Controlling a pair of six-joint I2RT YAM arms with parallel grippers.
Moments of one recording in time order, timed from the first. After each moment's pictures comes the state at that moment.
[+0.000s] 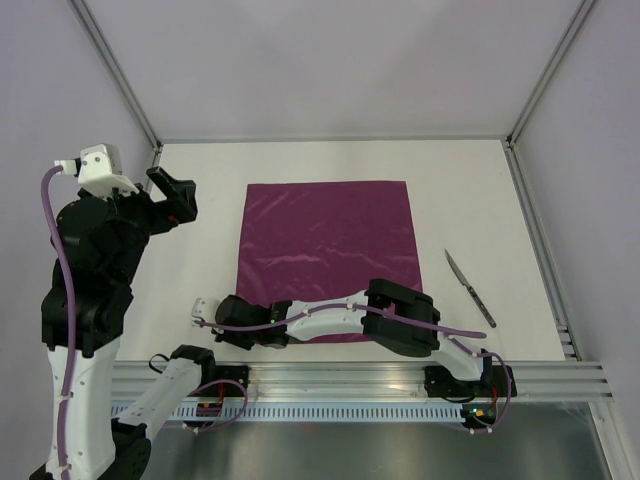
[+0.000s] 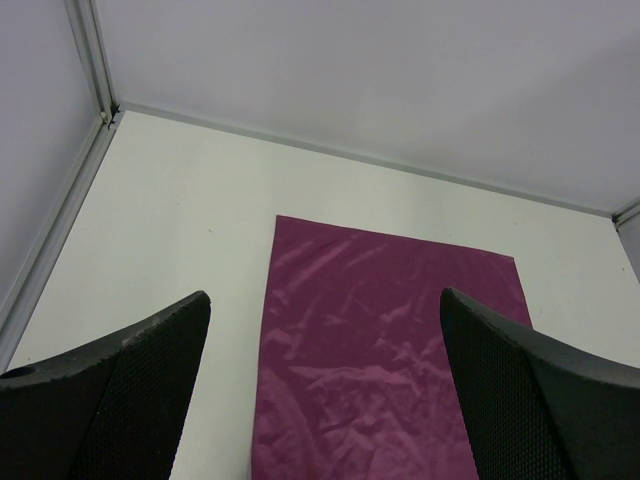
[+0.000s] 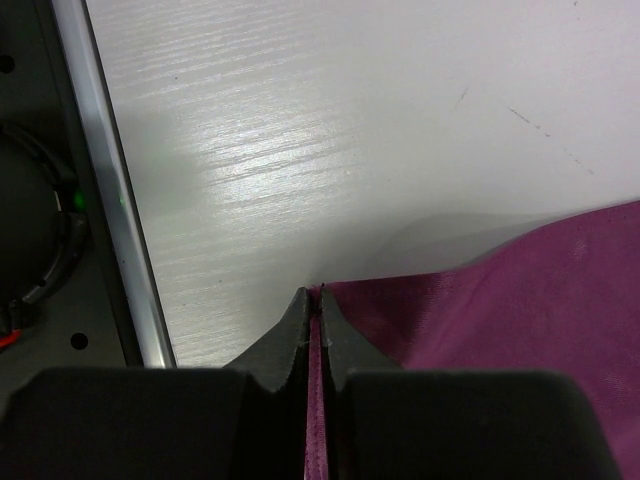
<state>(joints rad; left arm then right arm) -0.18 0.82 1.50 -0.82 -0.18 -0.30 1.39 2.24 1.59 -0.10 0.07 -0.01</state>
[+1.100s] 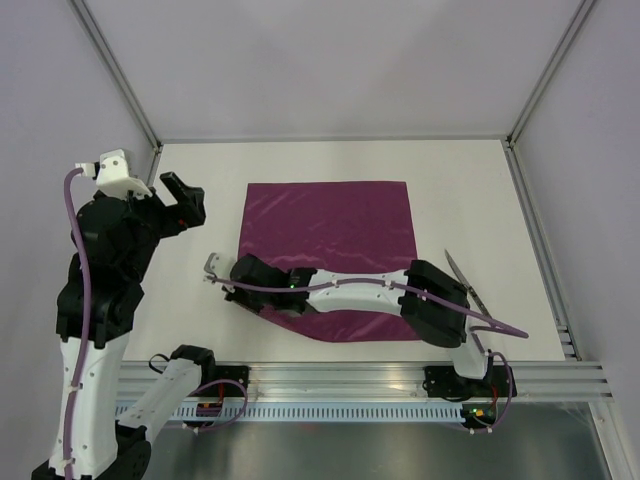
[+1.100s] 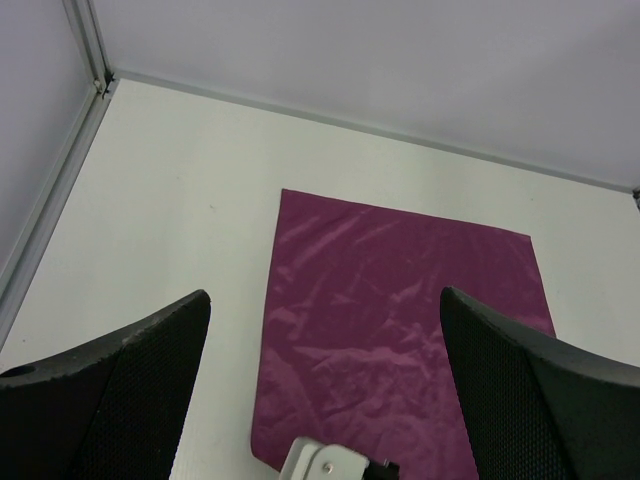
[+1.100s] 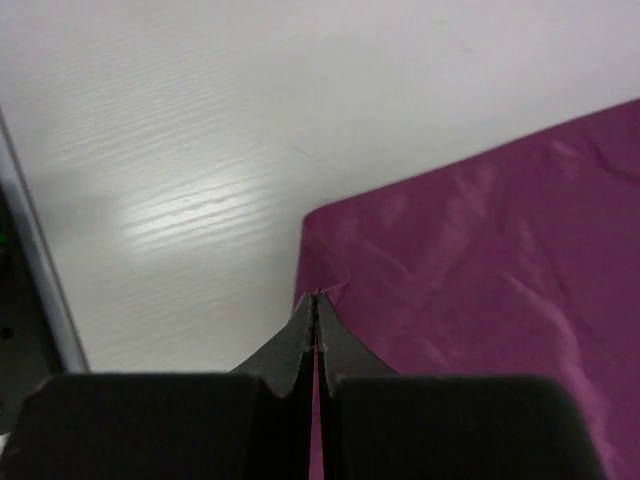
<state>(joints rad) -0.18 0.80 1.41 -0.79 -0.18 -0.30 1.29 2.07 1.57 -0.16 0.12 -0.06</state>
